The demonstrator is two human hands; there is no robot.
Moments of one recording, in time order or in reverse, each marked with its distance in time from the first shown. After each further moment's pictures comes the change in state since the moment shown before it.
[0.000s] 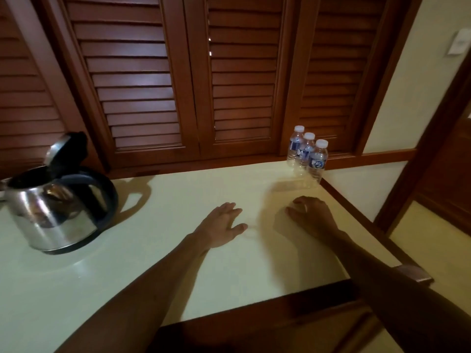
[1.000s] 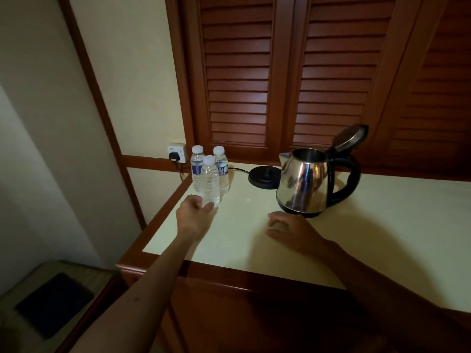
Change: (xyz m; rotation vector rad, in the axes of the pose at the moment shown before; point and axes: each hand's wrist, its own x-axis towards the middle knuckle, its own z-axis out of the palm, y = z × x) left_hand -0.409 -0.356 -0.158 -0.667 0.915 -0.790; right_hand -0.115 -0.485 0.242 0.326 -0.402 -0.602
